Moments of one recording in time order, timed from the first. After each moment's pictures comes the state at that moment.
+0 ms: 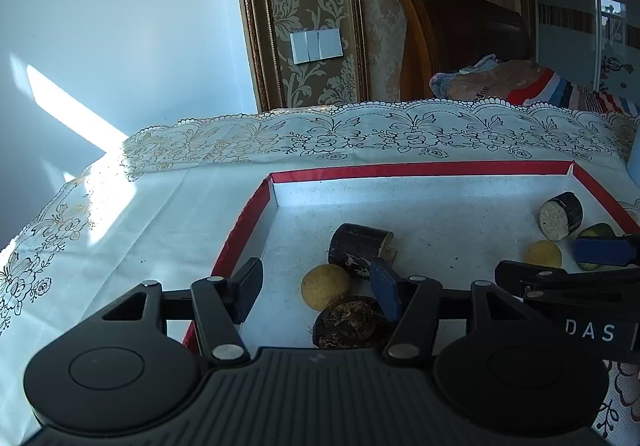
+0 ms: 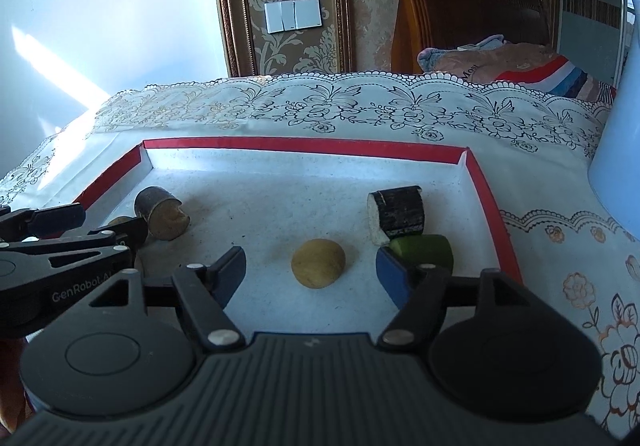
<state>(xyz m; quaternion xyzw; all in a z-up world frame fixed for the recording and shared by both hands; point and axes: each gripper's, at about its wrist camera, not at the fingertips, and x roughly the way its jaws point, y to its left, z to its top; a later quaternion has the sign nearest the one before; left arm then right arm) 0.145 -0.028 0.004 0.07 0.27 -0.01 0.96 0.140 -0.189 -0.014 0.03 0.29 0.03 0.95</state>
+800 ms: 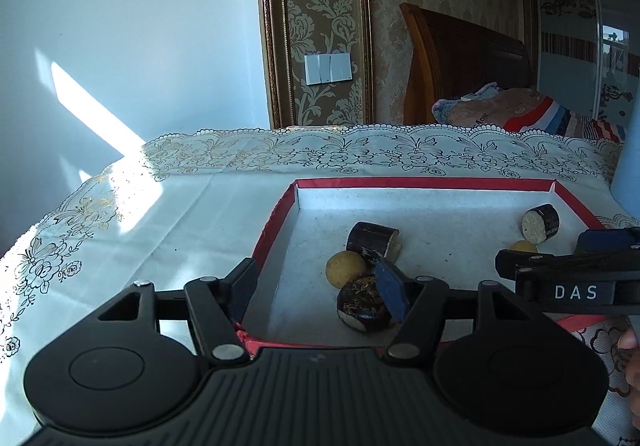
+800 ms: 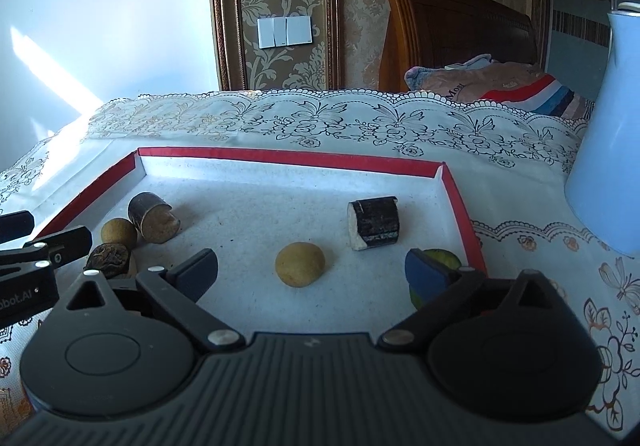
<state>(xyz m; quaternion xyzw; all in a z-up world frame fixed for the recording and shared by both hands) 0.099 -0.004 0.017 0.03 0.24 -0.02 0.97 0.125 -0.192 -0.008 0.02 0.28 0.02 0.96</state>
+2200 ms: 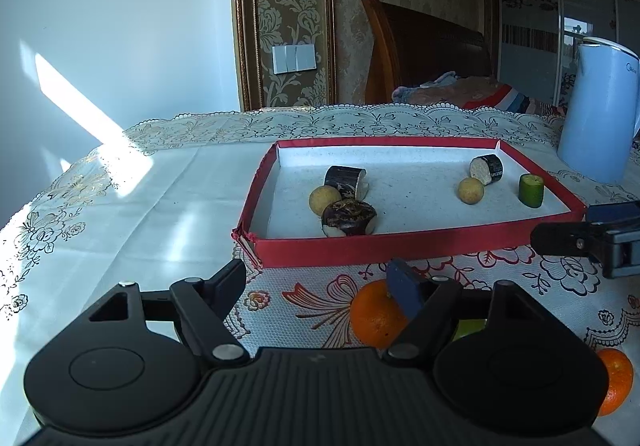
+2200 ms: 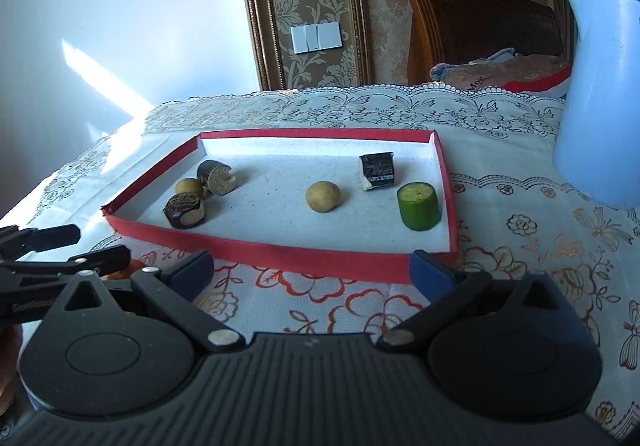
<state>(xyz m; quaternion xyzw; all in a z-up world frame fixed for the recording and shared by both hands) 0.035 0.015 0.004 0.04 0.25 -0.08 0.96 0.017 -0.216 0.001 0.04 0.27 0.10 0.96</state>
